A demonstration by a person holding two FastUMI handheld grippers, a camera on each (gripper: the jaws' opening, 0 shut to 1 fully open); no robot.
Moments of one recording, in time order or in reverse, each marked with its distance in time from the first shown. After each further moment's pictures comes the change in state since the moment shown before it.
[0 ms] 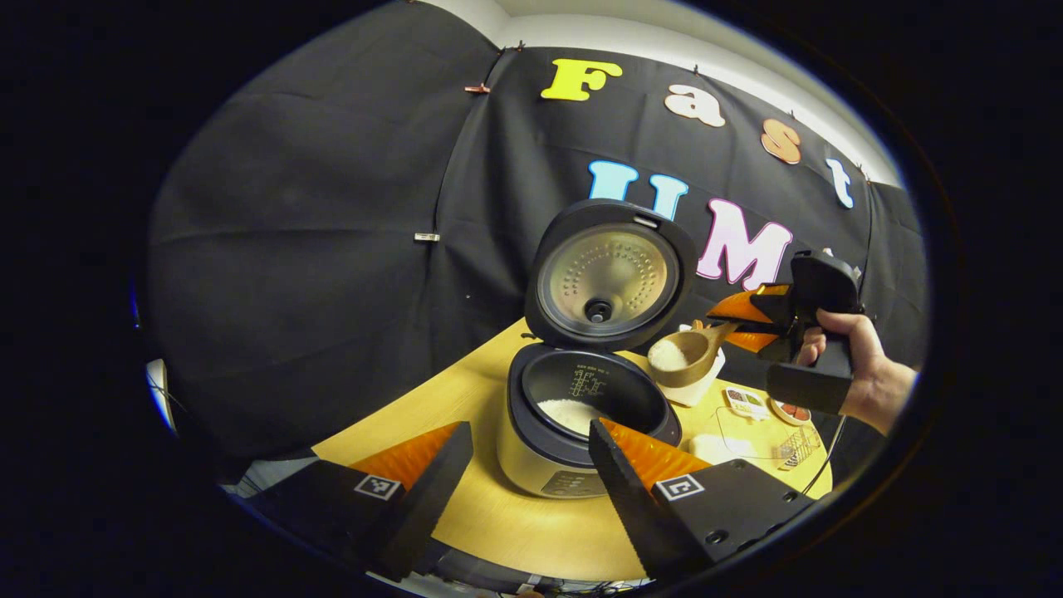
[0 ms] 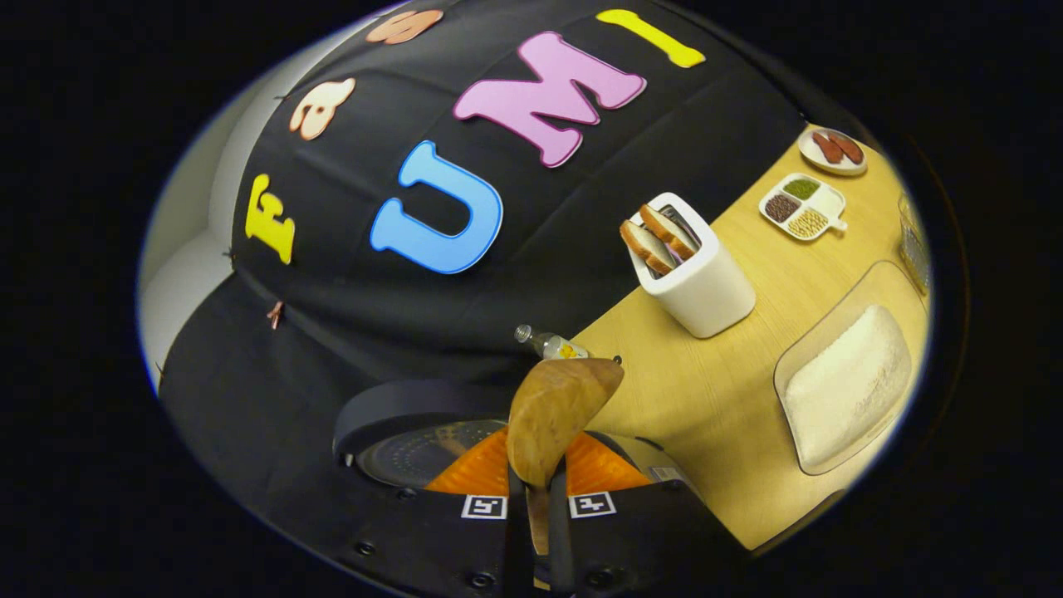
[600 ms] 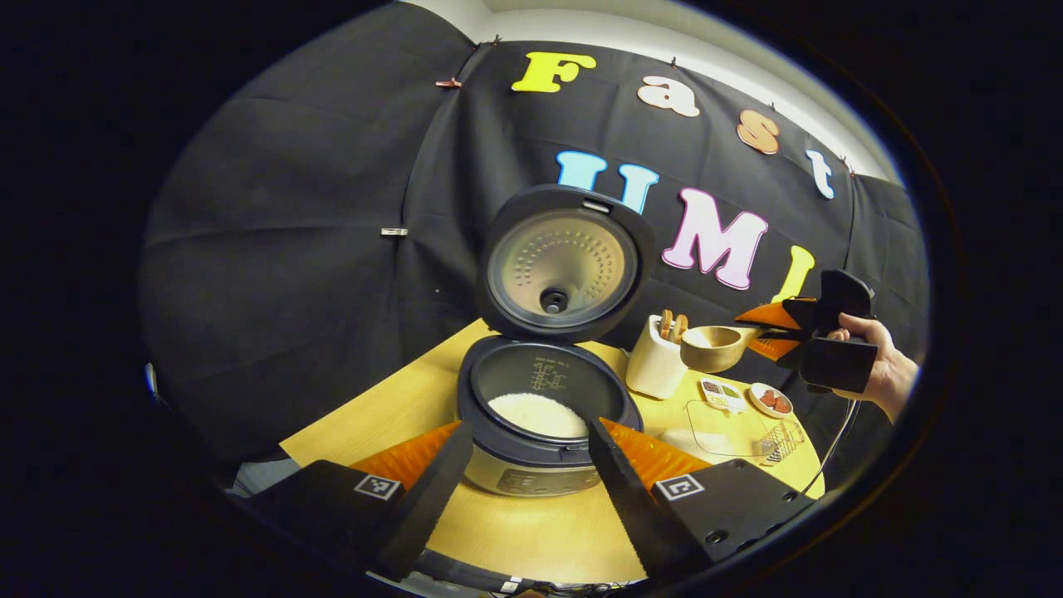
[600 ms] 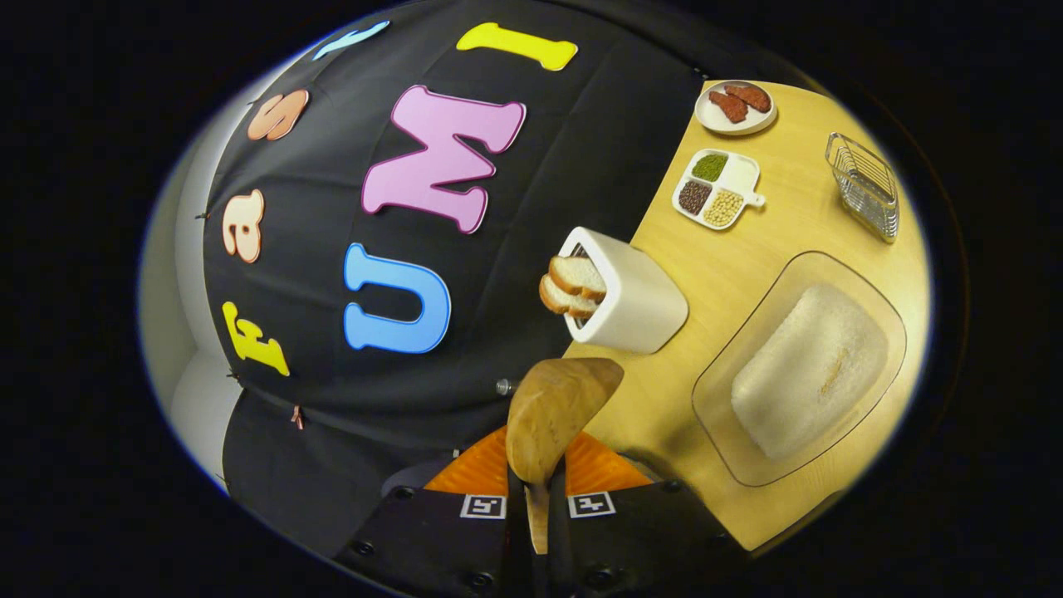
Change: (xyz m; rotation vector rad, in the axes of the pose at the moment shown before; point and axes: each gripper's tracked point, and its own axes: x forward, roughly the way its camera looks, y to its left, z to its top) left arm 0.006 -0.044 -0.005 0.024 0.016 -0.069; right arm -0.043 -0.072 0.075 0.424 -0.039 -0.031
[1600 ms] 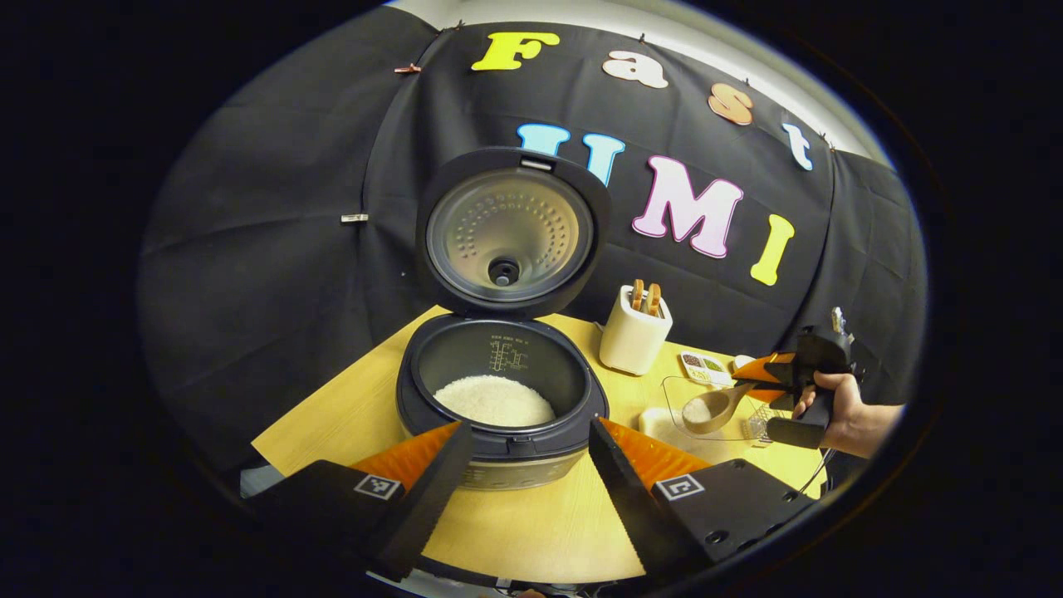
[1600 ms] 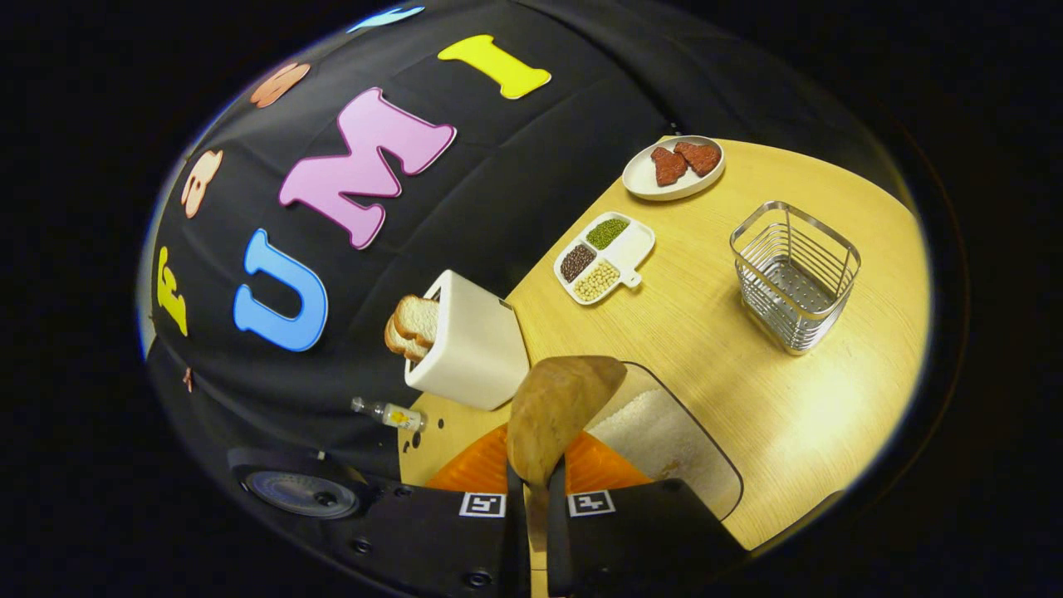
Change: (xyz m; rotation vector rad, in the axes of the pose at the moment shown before) left arm 0.026 -0.058 -0.022 0.073 0.087 -0.094; right arm -0.031 -0.176 0.099 -0.172 -0.178 -0.304
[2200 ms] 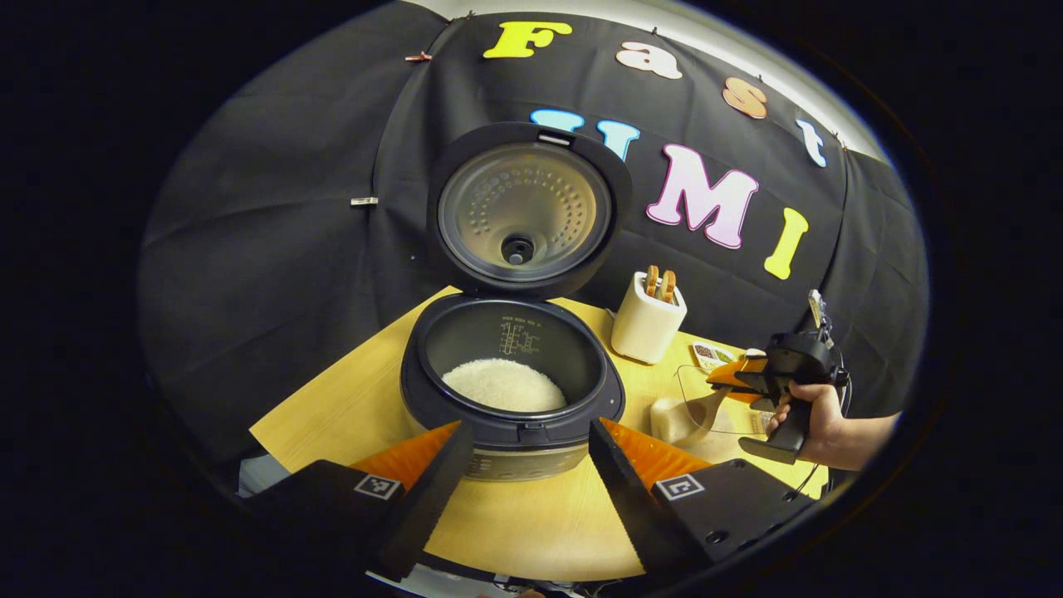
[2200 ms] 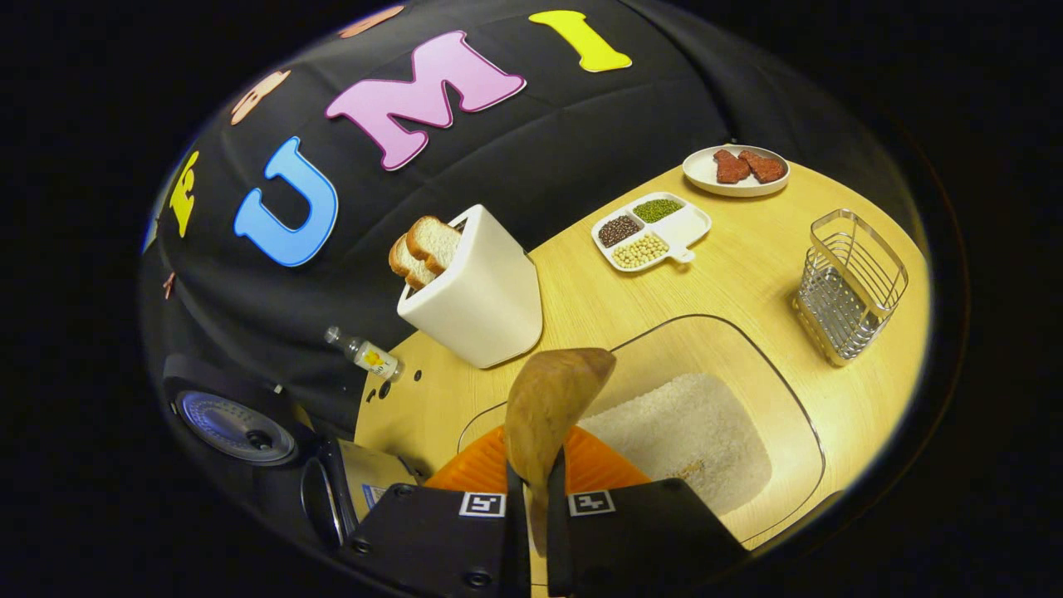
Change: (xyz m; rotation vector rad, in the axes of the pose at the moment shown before) left arm 0.012 0.010 -0.017 -0.030 0.050 0.037; right arm 0.041 0.005 -0.066 -0.274 0.082 -0.015
